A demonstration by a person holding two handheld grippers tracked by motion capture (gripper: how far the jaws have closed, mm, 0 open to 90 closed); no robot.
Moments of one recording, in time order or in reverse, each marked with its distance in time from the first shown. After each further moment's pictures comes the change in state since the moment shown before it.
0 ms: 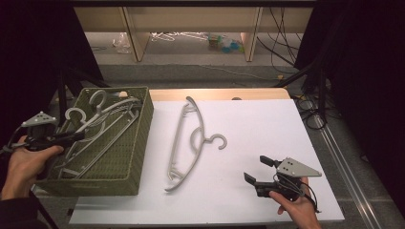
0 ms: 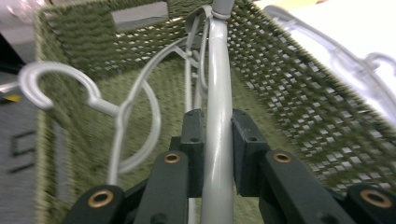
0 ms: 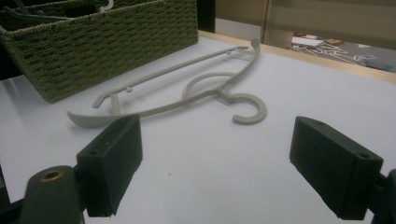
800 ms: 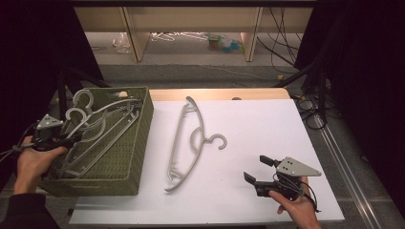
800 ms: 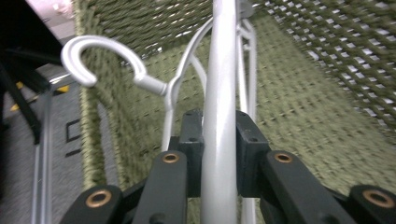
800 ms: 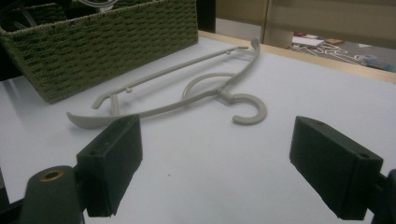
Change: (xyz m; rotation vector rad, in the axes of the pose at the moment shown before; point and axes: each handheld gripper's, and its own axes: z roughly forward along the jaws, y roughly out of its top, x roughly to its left) left arm 0.021 -0.020 0.027 0.107 0.153 0.061; right arm 0.000 0.000 0.002 -0.010 0.009 0.008
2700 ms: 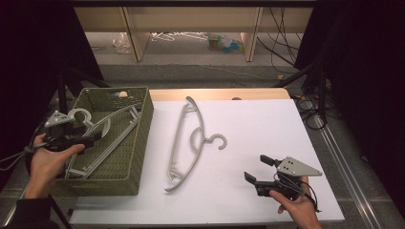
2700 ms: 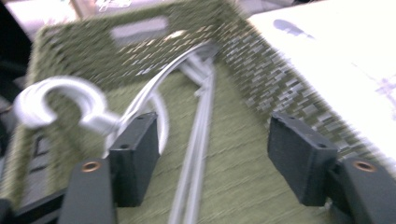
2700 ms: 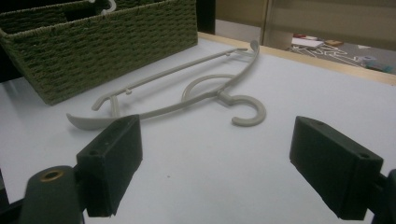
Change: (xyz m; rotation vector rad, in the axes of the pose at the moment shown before) left arm -0.068 0.035 -0.027 -0.152 -0.074 -0.109; right arm 0.000 0.001 -0.001 -0.008 0.000 0.002
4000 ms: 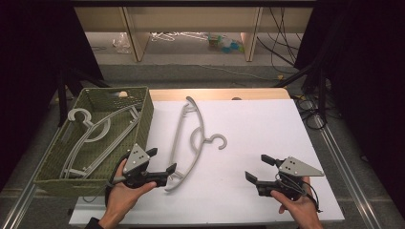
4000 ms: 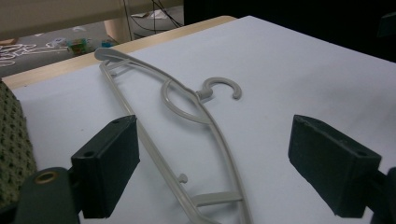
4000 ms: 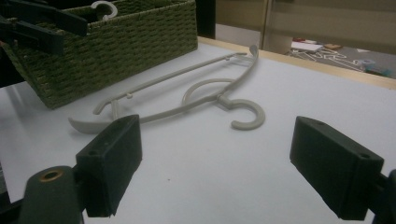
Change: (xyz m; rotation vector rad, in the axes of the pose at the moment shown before) left arm -0.176 -0.051 0.039 -0.178 -0.348 0.124; right arm 0.000 0.001 -0.002 -0.020 0.013 0.014
